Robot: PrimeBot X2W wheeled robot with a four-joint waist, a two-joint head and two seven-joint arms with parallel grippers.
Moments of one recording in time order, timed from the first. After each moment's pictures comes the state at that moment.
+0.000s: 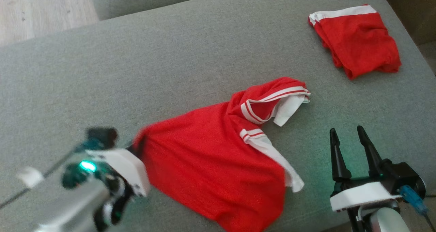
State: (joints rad) left arm -0.50 0.57 -1.03 0.24 -1.13 0.31 0.09; right arm 0.00 -0.04 0.03 0.23 0.10 0.12 -0.26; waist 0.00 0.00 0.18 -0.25
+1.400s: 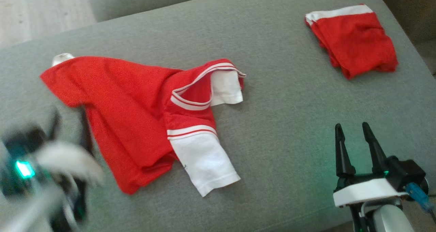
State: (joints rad) left arm -0.41 0.72 -0.79 0.12 -1.18 0.45 -0.18; right arm -0.02 -0.04 0.01 0.23 0.15 0.12 -0.26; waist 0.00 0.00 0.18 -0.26
